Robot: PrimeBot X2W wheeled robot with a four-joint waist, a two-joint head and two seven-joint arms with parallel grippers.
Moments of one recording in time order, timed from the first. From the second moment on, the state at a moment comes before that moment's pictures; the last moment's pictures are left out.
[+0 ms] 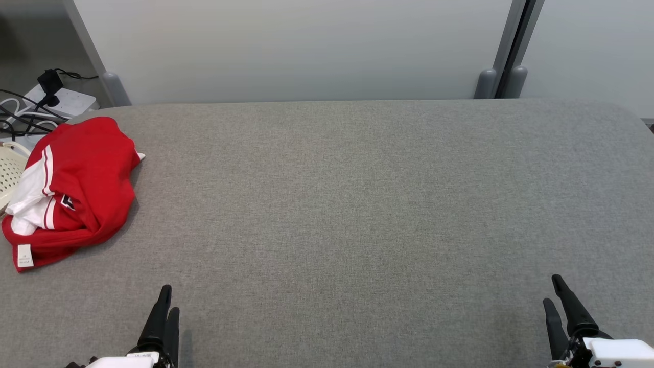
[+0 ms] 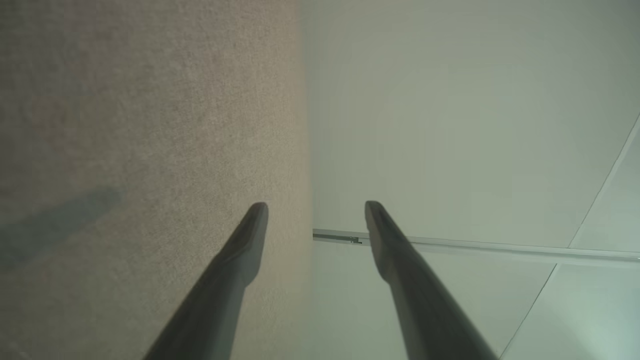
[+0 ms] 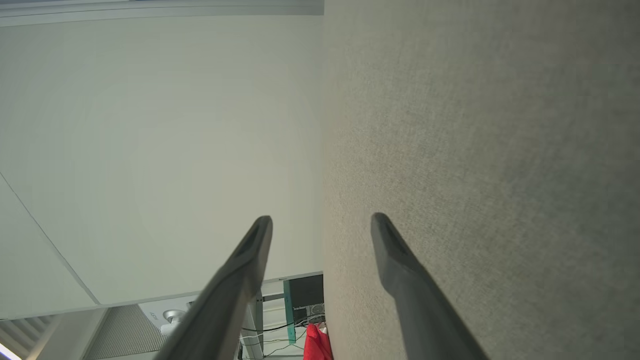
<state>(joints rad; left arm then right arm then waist) 0.01 0.00 0.08 0.35 -1.60 -0.12 0.10 -0.03 -0.01 -0.12 0.35 1.60 0.13 0.11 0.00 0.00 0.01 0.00</state>
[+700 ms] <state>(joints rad) 0.00 0.02 0.07 0.35 -1.38 -0.12 0.04 -0.05 -0.03 -0.08 0.35 1.41 0.13 0.05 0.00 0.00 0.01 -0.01</state>
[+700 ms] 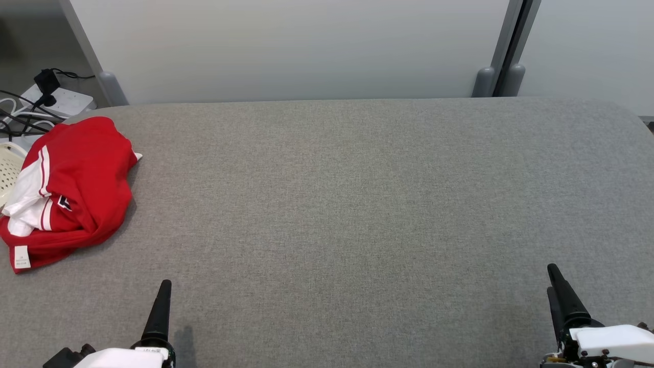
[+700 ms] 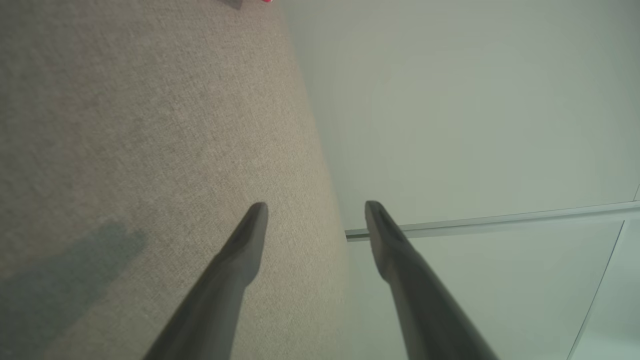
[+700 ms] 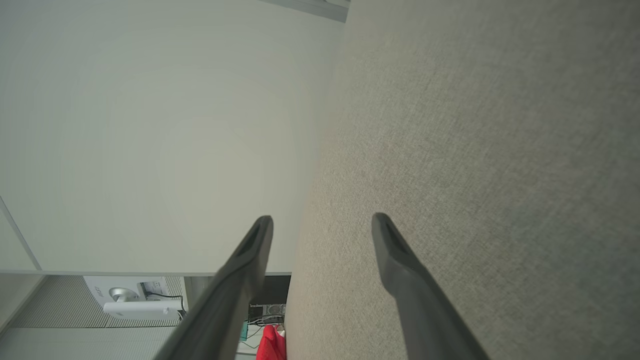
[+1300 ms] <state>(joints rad) -0.01 0.02 0.07 0.35 -1.10 -0.10 -0.01 -0.09 -0.04 -0.06 0.35 1.18 0.13 0.00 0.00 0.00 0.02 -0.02</state>
